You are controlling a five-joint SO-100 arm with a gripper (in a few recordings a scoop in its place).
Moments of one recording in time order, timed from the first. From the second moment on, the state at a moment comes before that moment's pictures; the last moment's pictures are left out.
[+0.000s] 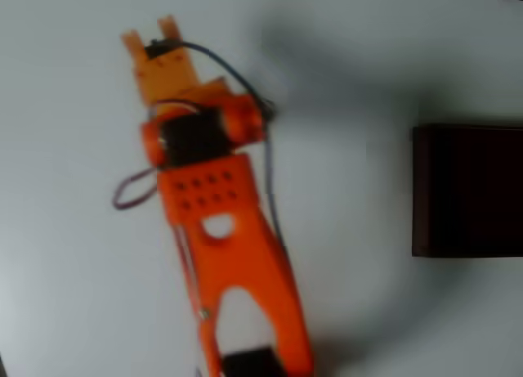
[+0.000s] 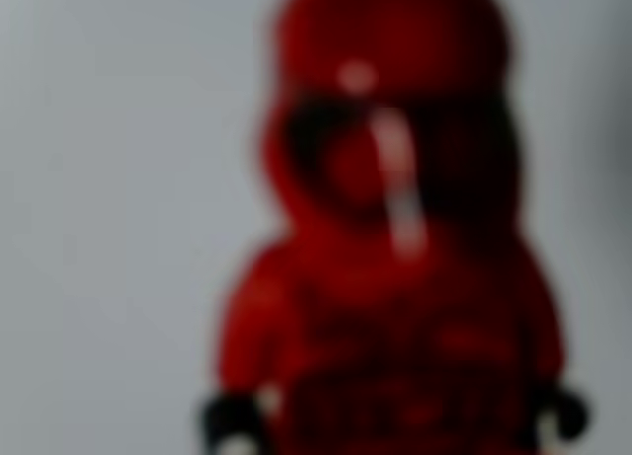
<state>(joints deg) -12.6 79.5 70.1 87.3 72.2</state>
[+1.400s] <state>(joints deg) 48.0 88.7 90.8 62.0 30.6</state>
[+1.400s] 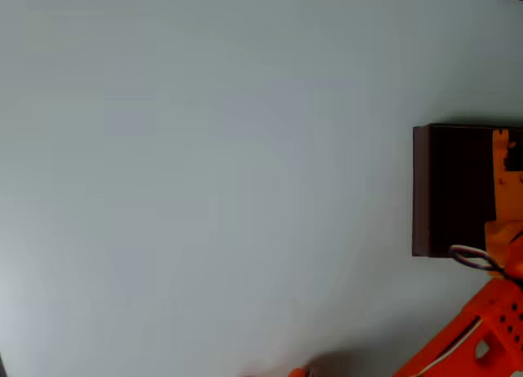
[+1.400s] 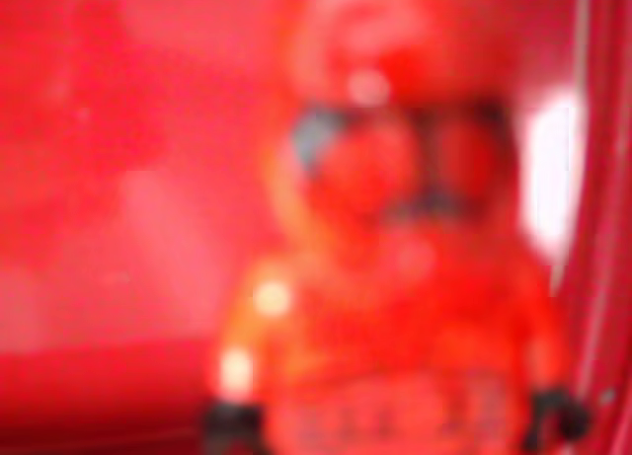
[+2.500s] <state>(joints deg) 0.9 152.1 134.7 73.2 9.9</state>
